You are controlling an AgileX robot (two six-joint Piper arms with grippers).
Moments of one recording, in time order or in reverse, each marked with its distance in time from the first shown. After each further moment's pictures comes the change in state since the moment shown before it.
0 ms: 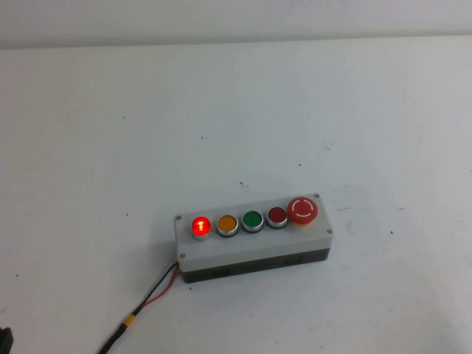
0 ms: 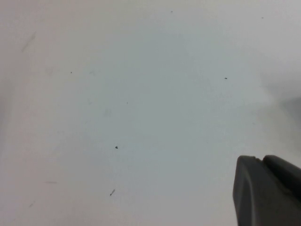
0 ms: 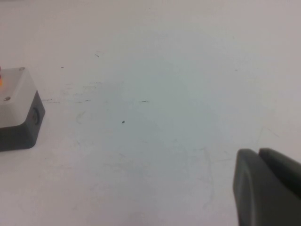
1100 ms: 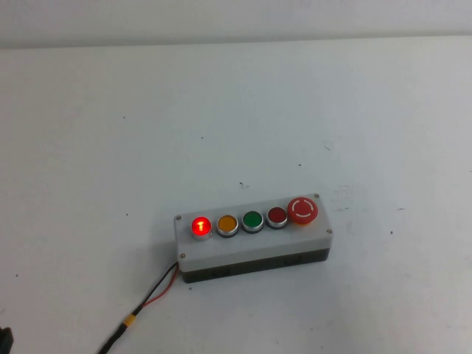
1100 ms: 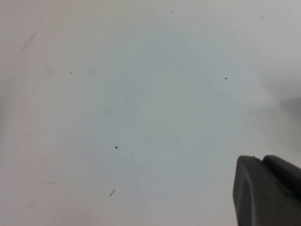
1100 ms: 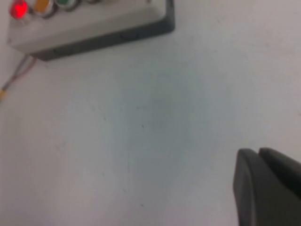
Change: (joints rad) right arm 0.000 0.637 -0.599 0.400 0.658 -0.068; left arm 0.000 0.000 0.000 0.000 0.000 0.000
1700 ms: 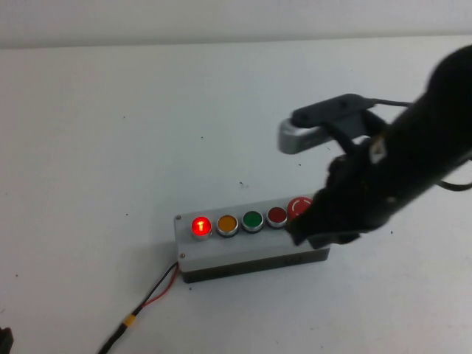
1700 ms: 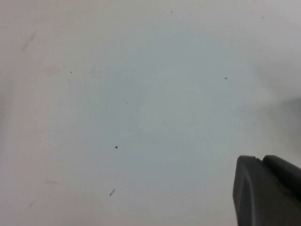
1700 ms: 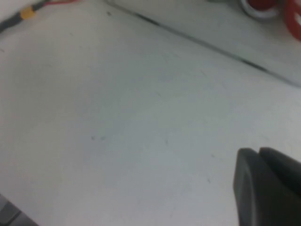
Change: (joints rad) right arm 0.556 0.866 -0.710 -0.278 0.083 0.079; left arm 0.000 0.000 0.000 0.000 0.000 0.000
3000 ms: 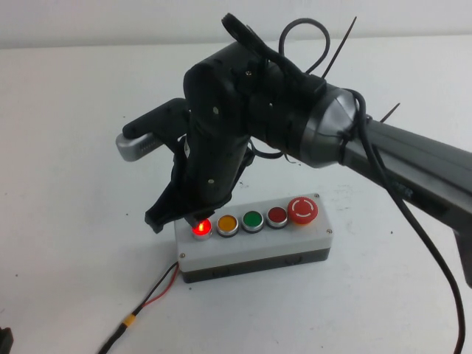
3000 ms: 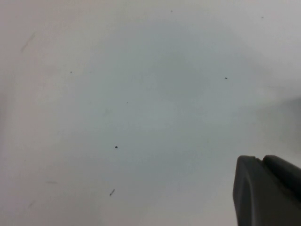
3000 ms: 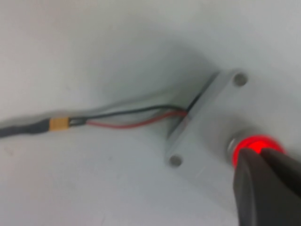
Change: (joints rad) right arm 0.205 0.646 -0.788 -0.145 0.156 0.031; left arm 0.000 0.000 0.000 0.000 0.000 0.000
